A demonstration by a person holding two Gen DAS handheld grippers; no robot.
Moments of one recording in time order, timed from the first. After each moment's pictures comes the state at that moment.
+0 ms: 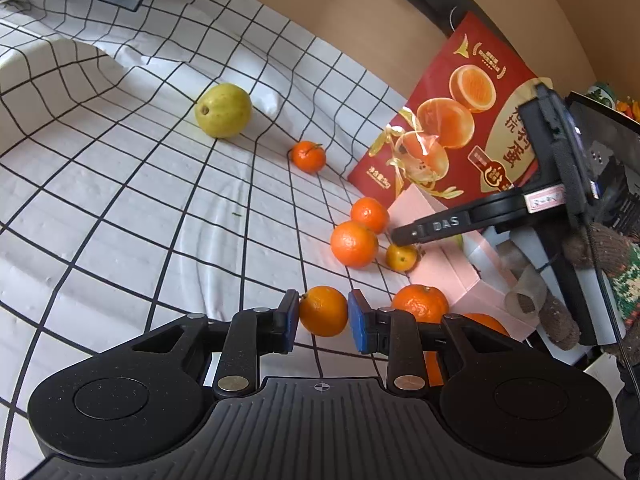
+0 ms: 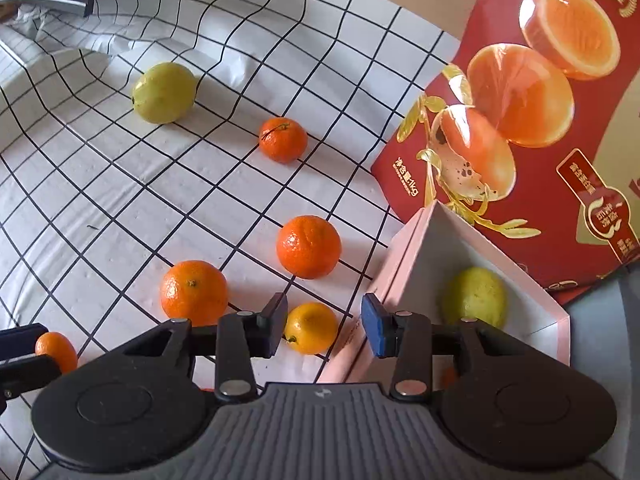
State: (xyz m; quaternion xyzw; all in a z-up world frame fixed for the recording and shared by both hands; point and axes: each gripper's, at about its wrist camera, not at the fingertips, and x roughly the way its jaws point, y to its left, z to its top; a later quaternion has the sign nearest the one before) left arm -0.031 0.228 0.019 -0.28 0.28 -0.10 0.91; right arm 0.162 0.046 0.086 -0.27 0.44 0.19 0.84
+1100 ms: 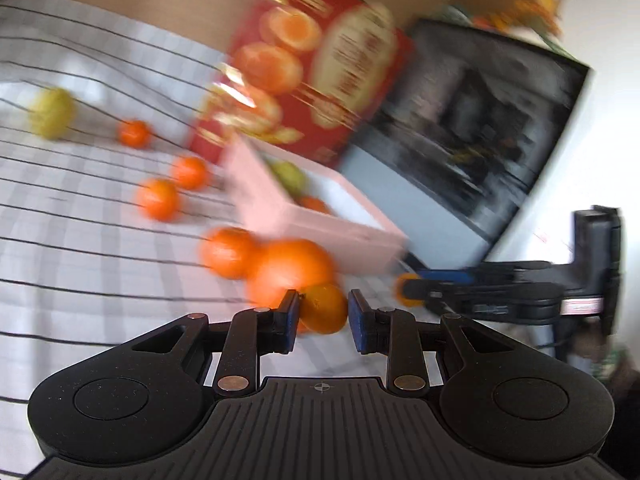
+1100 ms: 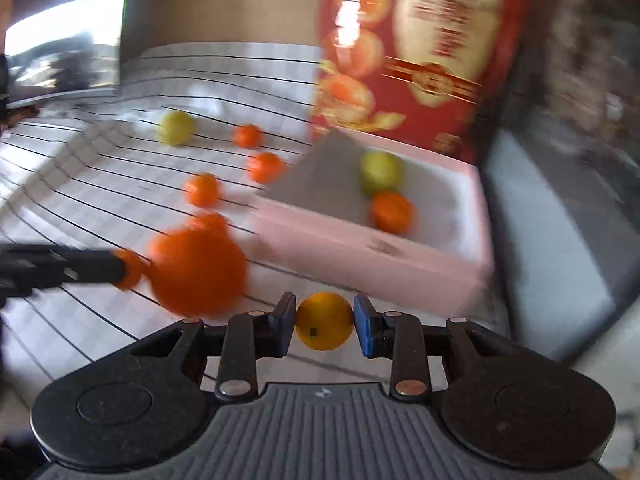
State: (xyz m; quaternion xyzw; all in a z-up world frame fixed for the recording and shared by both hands) left arm -0.066 0.130 0.053 -0.20 0.27 -0.30 0.89; right arm -0.004 -0.139 0.099 -0.12 0.35 0.19 0.91
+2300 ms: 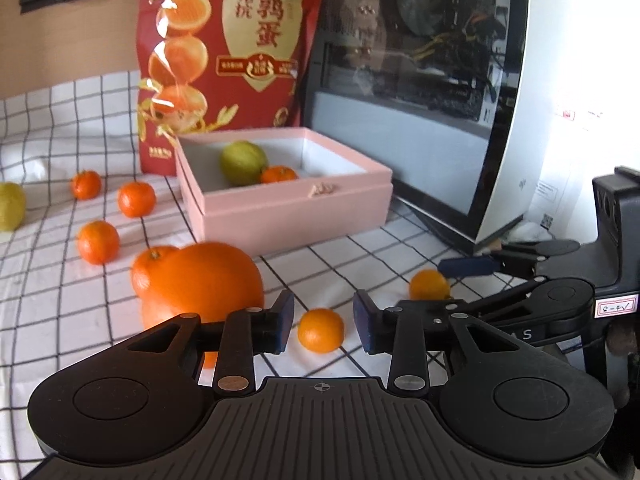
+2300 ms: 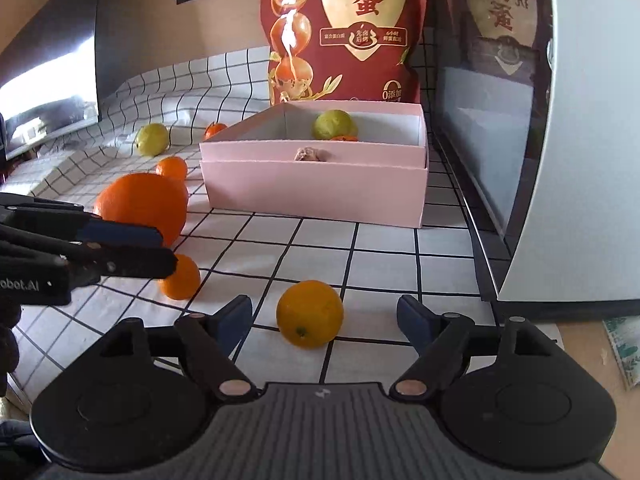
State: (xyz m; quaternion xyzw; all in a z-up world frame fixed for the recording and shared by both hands) left arm -0.066 0.032 0.063 0.00 0.28 -0.25 0.93; right arm -0.030 -0.213 0.033 -0.01 0.32 0.20 0.93
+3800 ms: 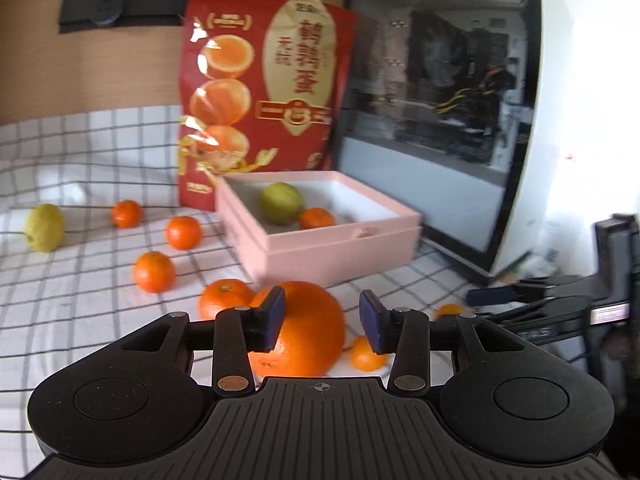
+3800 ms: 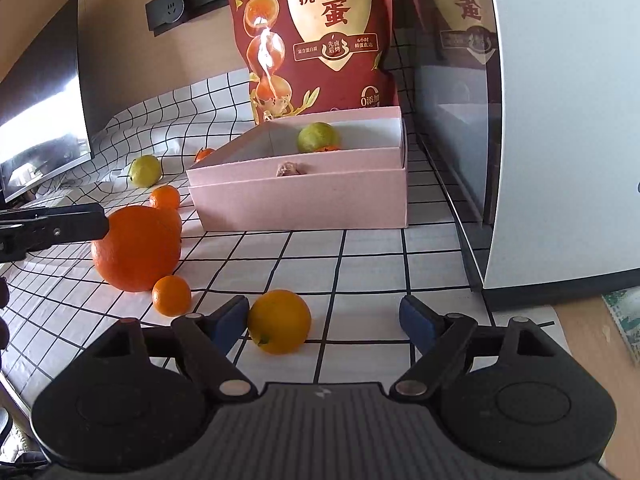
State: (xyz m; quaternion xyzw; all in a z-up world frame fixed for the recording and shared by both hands) left arm -0.075 0.082 0.082 -0.03 0.24 -0.25 0.94; right arm -0.030 -0.226 0.031 0.04 0.31 0.19 0.93
